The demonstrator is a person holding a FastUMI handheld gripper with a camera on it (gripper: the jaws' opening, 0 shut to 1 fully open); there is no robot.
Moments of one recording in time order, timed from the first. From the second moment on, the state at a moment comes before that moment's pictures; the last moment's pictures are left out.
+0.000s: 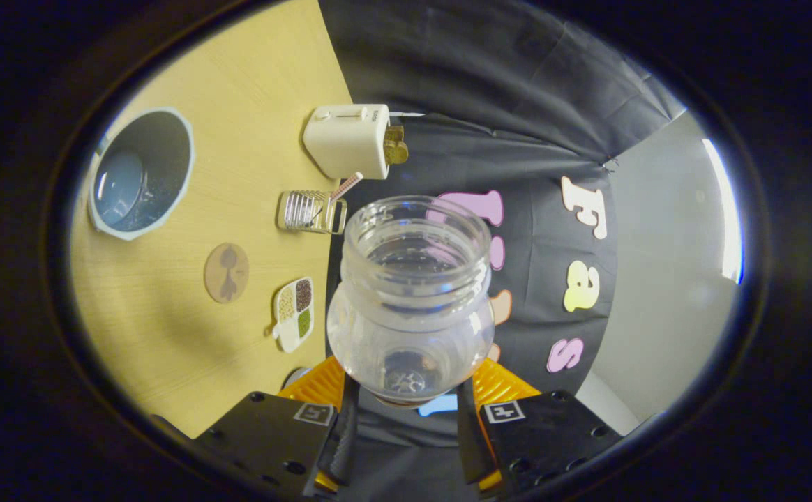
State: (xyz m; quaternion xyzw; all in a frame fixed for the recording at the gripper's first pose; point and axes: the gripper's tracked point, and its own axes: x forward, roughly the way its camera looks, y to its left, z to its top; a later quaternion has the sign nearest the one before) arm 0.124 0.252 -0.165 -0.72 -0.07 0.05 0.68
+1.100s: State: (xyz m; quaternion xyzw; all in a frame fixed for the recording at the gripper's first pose) arm 0.135 0.261 -0.136 -0.74 -0.12 0.06 0.67
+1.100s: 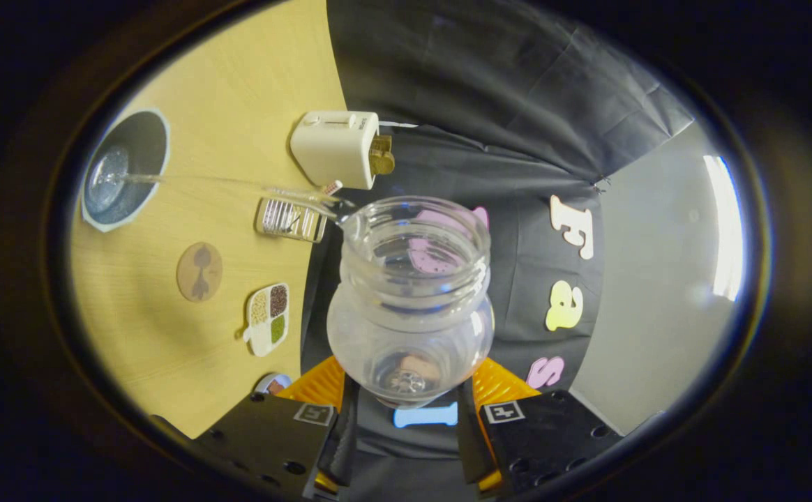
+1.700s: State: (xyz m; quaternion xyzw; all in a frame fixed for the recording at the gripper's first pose) arm 0.142 0.260 -0.120 -0.74 -0.13 0.05 0.65
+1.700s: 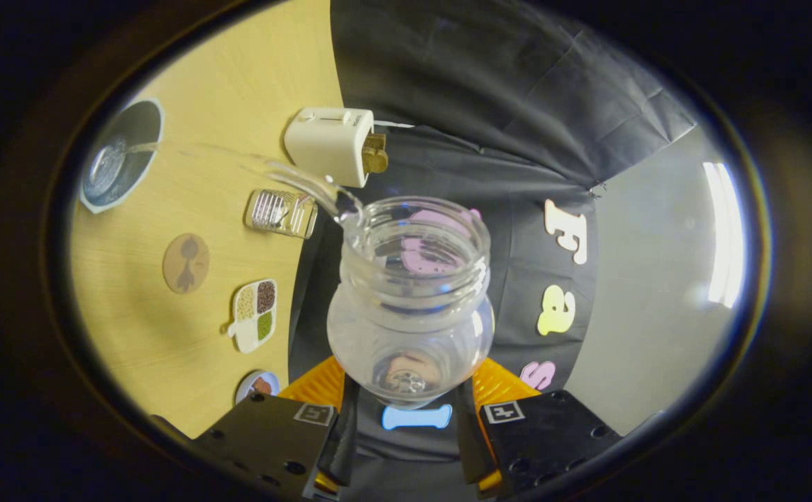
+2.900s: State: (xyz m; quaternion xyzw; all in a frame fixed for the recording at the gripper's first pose) arm 0.151 0.275 -0.094 -0.76 -0.16 0.04 0.63
